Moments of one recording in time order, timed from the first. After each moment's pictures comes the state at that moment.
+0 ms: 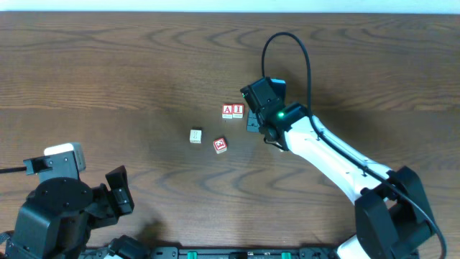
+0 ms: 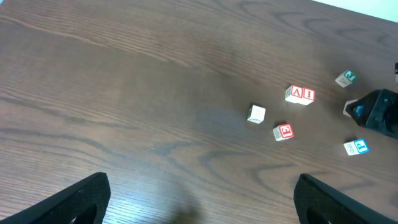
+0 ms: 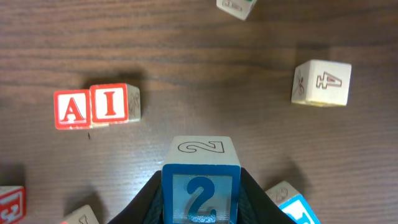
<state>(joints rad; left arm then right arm) -0.50 0.80 1.55 -1.60 -0.38 -0.59 0.59 1.72 1.18 -0.60 0.26 0.66</state>
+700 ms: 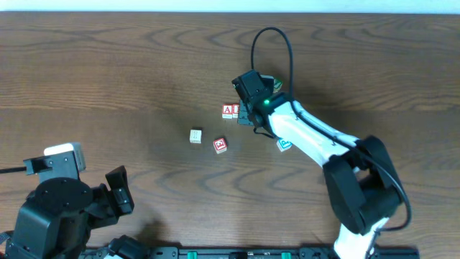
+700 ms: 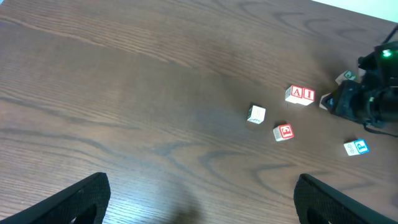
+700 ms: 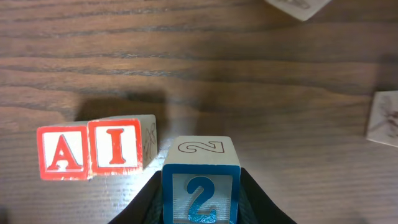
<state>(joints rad) -0.50 0.80 1.55 -1.60 -0.38 -0.59 0.57 1.95 1.31 -0.55 0.19 0.66</state>
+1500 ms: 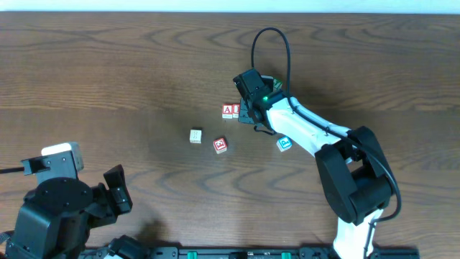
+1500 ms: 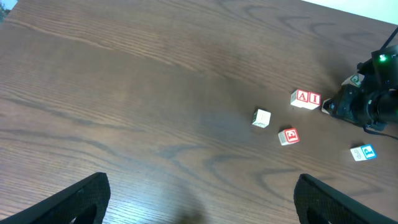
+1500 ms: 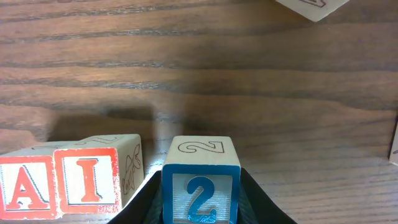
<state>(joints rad) -0.50 0.80 1.55 -1.60 -0.40 -0.59 0.54 2.01 1.33 -0.53 0.18 0.64</state>
